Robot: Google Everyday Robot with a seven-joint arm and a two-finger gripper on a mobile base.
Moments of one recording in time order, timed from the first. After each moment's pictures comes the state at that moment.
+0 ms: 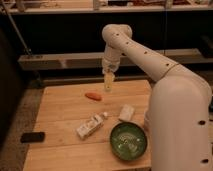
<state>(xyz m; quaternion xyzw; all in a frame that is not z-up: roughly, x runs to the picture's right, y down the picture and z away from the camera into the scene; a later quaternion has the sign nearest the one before) 0.011 -0.049 0.762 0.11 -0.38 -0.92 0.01</state>
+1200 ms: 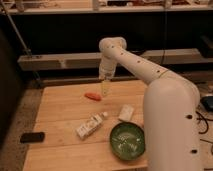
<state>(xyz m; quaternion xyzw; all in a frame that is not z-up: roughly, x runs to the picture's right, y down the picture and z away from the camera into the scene) -0.010 -0.021 0.827 0.12 -0.36 -0.92 -0.01</state>
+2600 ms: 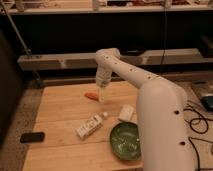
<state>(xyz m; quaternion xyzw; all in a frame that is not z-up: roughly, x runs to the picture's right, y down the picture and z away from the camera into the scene) -0.034 0.018 0.874 0.13 -0.37 -0.92 -0.03</state>
